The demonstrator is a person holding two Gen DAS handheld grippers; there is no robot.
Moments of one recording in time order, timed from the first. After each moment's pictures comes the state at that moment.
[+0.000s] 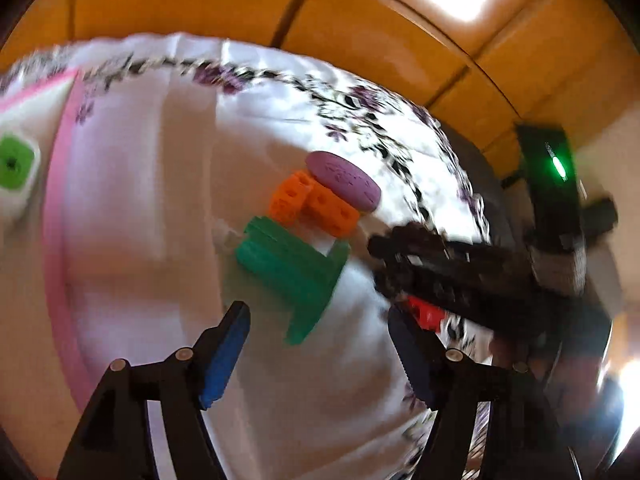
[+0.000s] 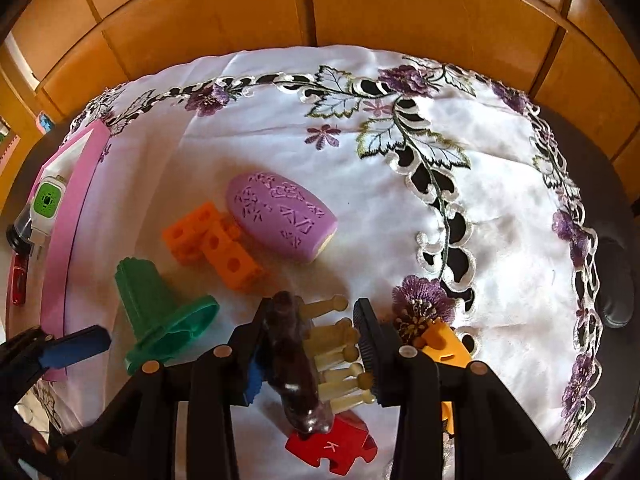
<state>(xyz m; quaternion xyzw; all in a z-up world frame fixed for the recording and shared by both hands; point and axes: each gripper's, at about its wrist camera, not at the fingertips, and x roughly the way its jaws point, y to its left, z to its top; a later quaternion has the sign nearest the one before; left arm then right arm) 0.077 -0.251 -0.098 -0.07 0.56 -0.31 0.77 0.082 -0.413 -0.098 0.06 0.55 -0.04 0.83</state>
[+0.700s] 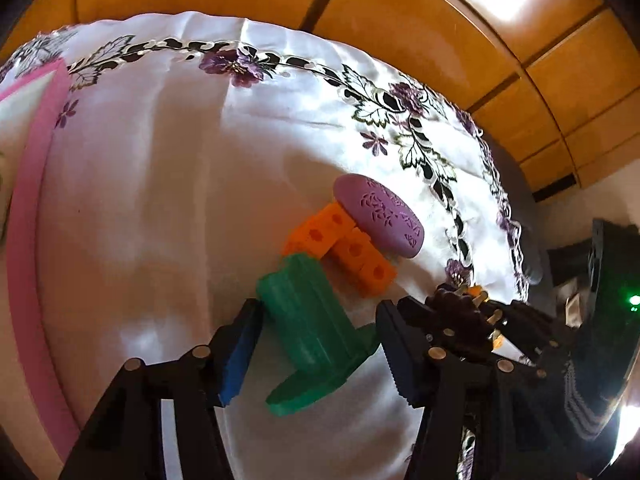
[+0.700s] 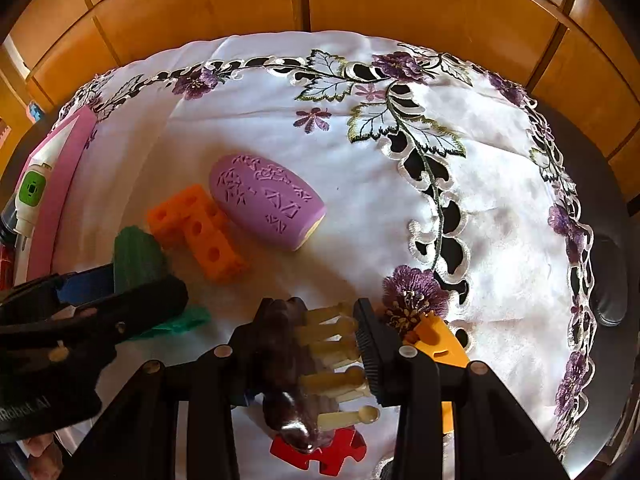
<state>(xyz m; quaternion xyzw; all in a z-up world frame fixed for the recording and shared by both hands) 0.122 -0.283 -0.117 -0.04 0.59 -0.26 0.76 0.087 -0.413 -0.105 0.05 0.57 -0.05 0.82</state>
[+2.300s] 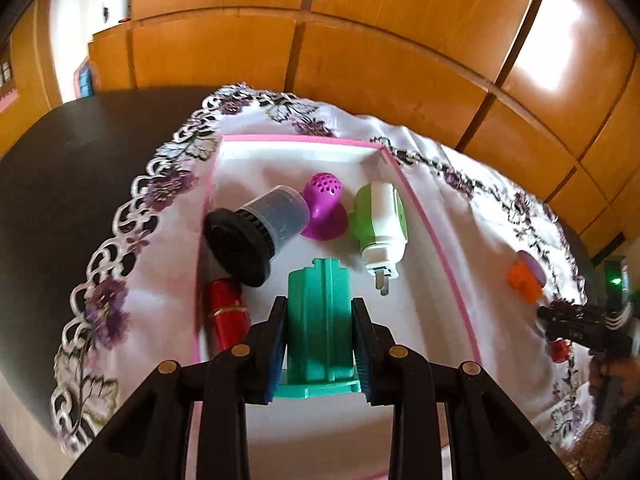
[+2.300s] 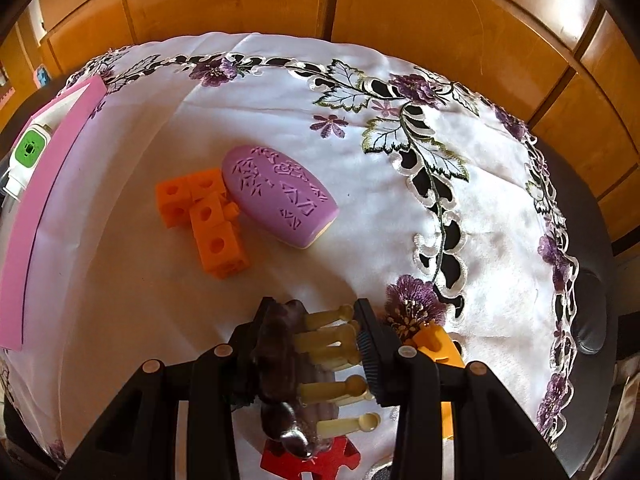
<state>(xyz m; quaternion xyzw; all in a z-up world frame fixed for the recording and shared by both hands) 0.107 -0.024 -0.068 -0.04 0.47 -0.12 0.87 0.080 -0.392 -0.108 -0.03 0.55 -0.06 0.83</state>
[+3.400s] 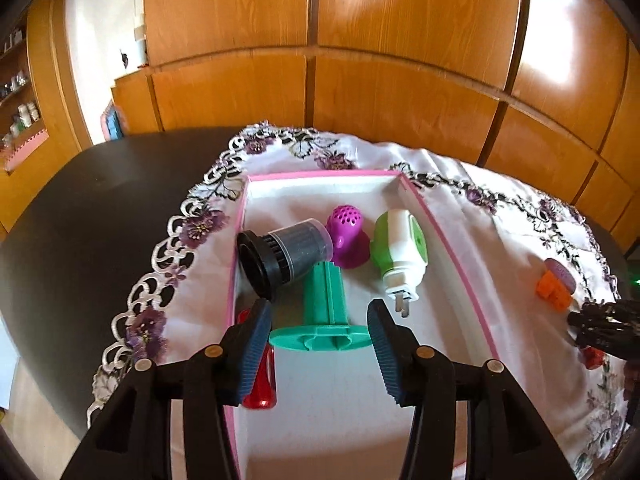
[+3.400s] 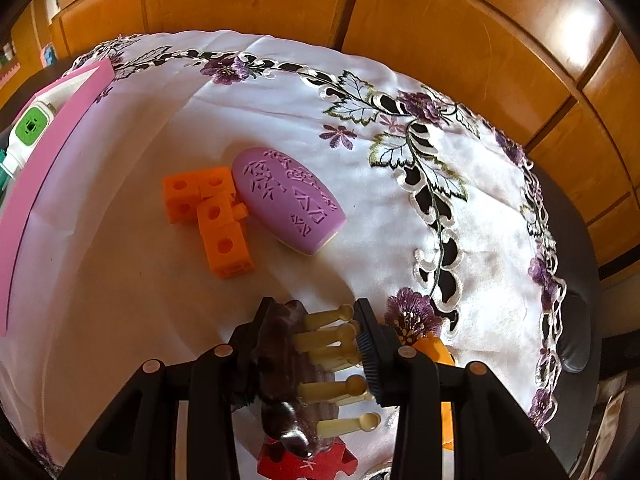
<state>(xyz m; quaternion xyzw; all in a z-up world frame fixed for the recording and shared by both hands) 0.091 -0.023 -0.049 0.01 0.41 -0.07 0.91 0.078 -0.385 -0.107 -0.08 0.53 -0.06 0.84</state>
